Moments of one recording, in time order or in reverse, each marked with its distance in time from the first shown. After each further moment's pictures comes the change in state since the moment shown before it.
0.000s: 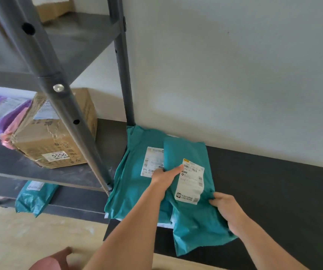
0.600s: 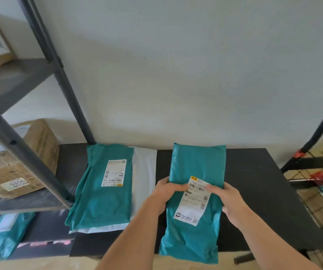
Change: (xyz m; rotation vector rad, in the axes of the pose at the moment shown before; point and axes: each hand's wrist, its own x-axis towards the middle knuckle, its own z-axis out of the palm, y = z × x) left_hand -0.072 -0.030 0.118 0.143 -0.405 0.115; right_hand -0.041 0.039 -0.128 0.437 0.115 -0.185
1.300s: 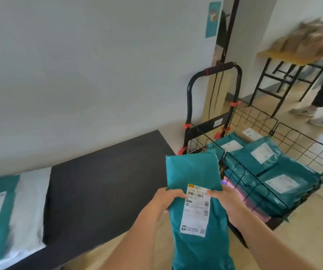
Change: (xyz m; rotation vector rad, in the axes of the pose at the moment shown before) left_hand -0.023 -0.085 0.338 0.404 -0.311 -0.126; right_hand -0.093 0.065 -0.343 0.066 0.437 0.111
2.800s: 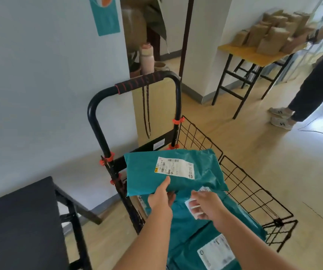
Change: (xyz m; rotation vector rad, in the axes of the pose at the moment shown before) left_hand 0.309 0.208 0.320 -0.862 0.449 -0.159; right_hand 0.311 -0.143 -0.248 -0.122 -0.017 0.269
